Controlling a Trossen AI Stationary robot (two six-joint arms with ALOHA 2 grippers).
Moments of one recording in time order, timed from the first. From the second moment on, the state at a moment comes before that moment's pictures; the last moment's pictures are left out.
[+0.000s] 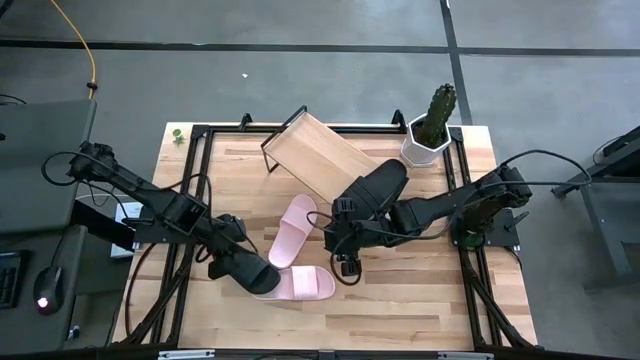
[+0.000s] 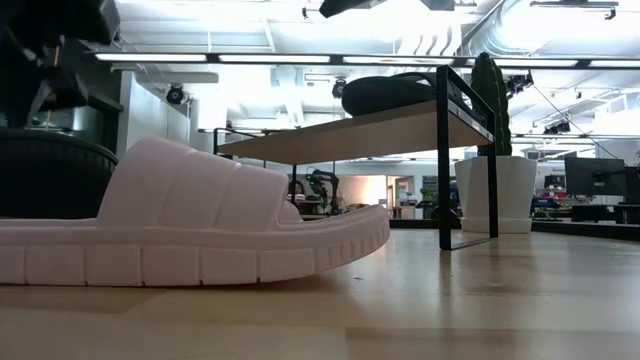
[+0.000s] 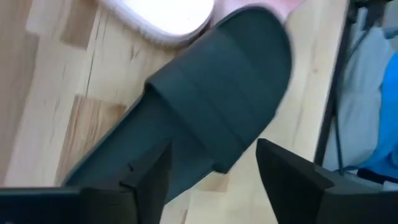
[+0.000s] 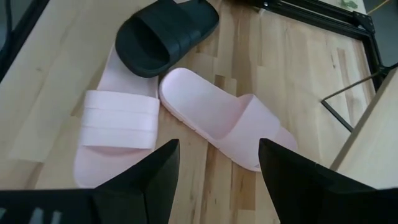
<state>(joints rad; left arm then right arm) -0.35 0.98 0.68 -0.78 0.11 -0.79 0.33 1.71 1.56 -0.67 0.31 -0.02</state>
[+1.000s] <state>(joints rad) -0.35 0.98 0.40 -0.25 0.26 -0.87 0.36 1.71 1.56 -0.66 0.34 0.00</state>
